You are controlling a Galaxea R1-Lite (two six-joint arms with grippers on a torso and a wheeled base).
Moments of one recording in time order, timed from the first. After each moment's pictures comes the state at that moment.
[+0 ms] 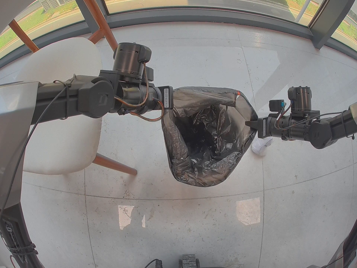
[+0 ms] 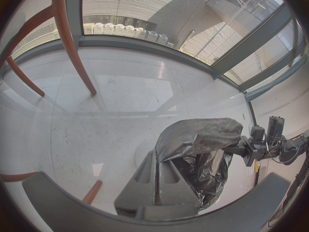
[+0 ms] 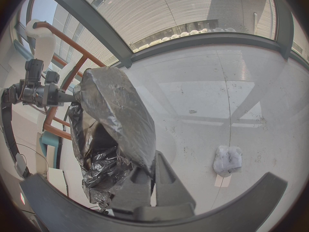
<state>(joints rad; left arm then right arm) -0.50 2.10 -1.81 0.12 0.02 -0.24 0.23 2.01 -1.21 -0.36 0.35 0.01</state>
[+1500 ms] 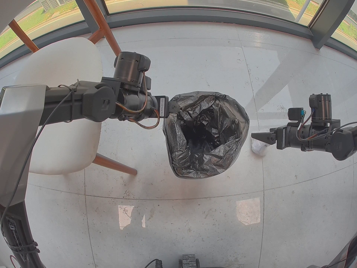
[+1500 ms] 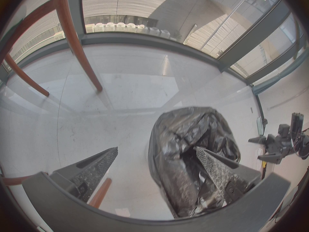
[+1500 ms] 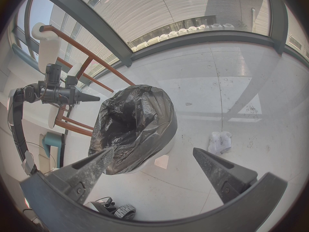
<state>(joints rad) -0.47 2.13 -1.80 0.15 0.06 -0.19 0.18 1.81 -0.96 -0.37 0.39 0.02</state>
